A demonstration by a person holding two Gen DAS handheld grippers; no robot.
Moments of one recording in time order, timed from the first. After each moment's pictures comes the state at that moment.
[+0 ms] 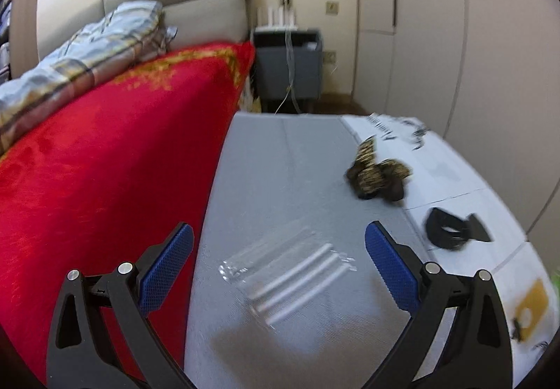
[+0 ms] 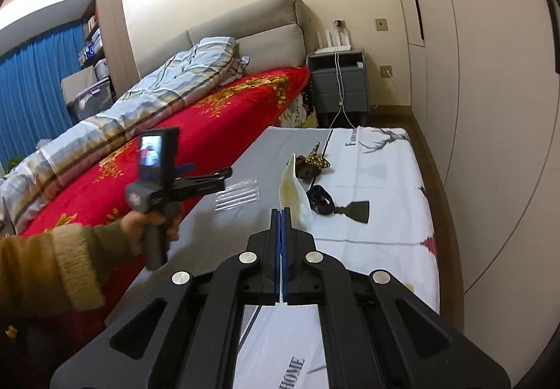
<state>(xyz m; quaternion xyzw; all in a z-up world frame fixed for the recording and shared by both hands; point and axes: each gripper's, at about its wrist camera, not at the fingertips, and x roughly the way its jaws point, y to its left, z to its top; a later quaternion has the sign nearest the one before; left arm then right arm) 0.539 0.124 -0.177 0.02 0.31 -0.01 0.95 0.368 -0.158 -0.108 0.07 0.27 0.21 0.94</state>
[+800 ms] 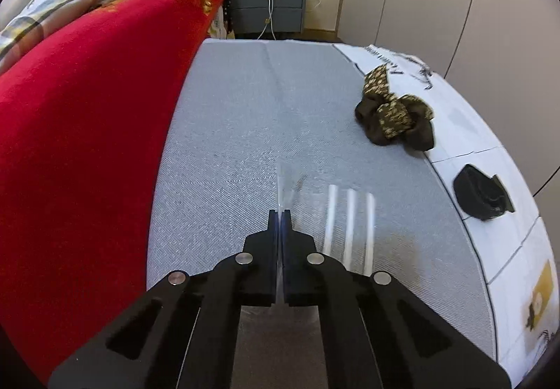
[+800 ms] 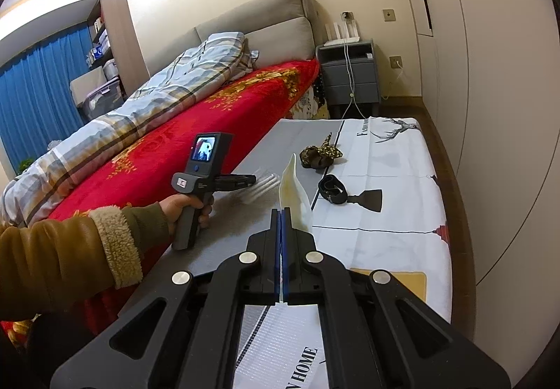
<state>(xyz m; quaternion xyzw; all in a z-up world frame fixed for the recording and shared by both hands) 0.577 0.129 -0.224 0.01 0.42 -0.07 0.90 0.360 -0.155 -0.109 0.08 0.28 0.23 0.93</state>
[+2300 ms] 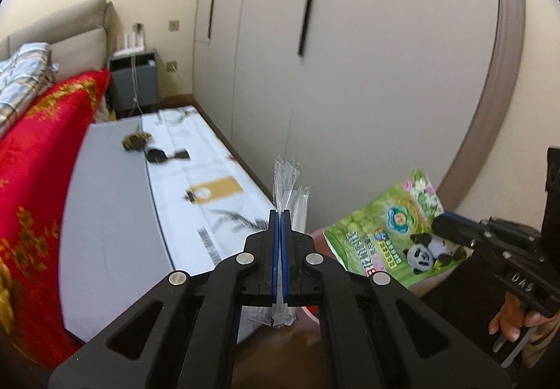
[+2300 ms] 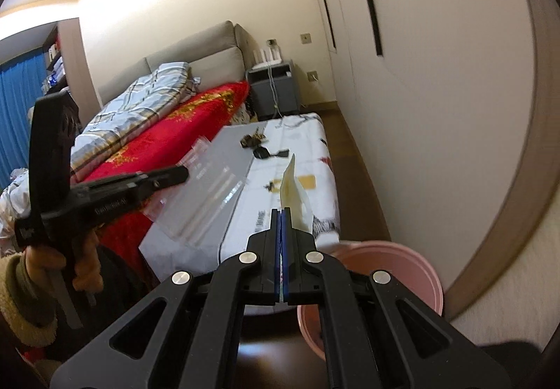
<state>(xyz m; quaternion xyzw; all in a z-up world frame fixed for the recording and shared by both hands) 0.128 -0.069 -0.055 0.03 0.31 -0.29 0.90 0.035 -0.262 -0.075 0.11 0.26 0.07 0.96</state>
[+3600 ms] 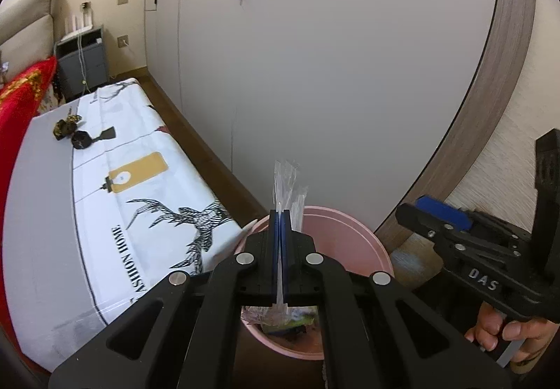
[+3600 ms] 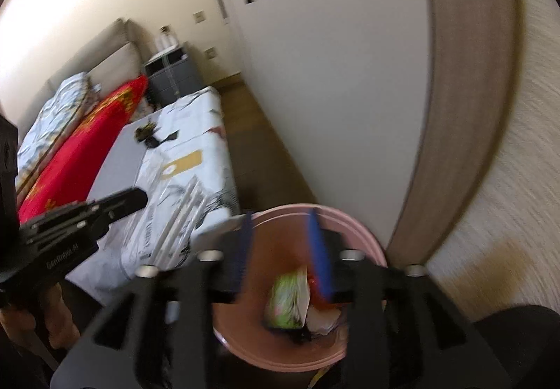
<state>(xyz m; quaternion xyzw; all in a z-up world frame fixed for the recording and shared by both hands) 0.152 -0.189 -0.111 0.06 0.36 -0.36 0.86 0.060 -0.341 -0.144 0.18 0.32 -0.13 0.92</state>
